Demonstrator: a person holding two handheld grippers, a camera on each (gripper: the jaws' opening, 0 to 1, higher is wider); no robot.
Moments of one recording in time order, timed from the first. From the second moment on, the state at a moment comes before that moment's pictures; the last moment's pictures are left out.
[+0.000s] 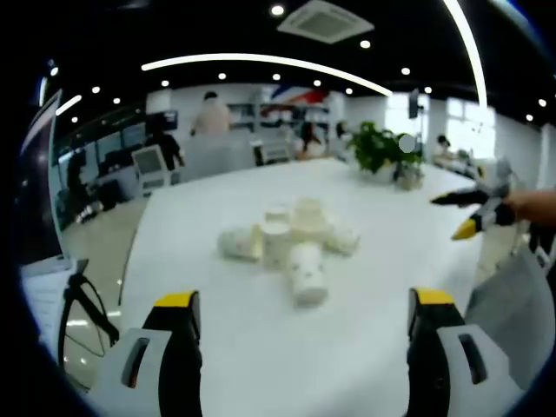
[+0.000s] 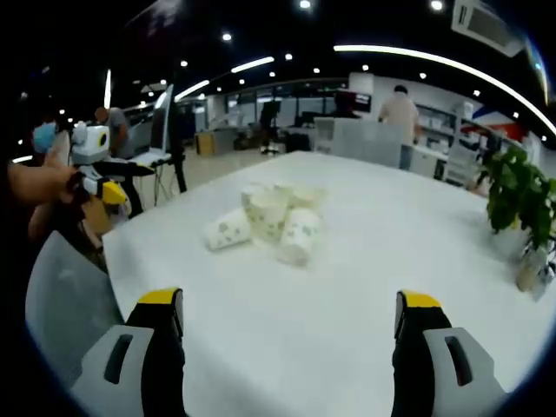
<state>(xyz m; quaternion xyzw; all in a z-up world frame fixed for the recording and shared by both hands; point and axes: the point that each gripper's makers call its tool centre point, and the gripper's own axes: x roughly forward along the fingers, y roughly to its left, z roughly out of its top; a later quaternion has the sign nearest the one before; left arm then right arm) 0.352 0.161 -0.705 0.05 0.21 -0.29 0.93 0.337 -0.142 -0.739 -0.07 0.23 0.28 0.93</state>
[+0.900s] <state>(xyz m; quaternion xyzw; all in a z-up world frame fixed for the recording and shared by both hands) 0.355 0.158 -0.702 0.05 0.20 -0.30 0.93 0.336 -0.140 -0.735 -0.05 0.22 0.27 0.94</state>
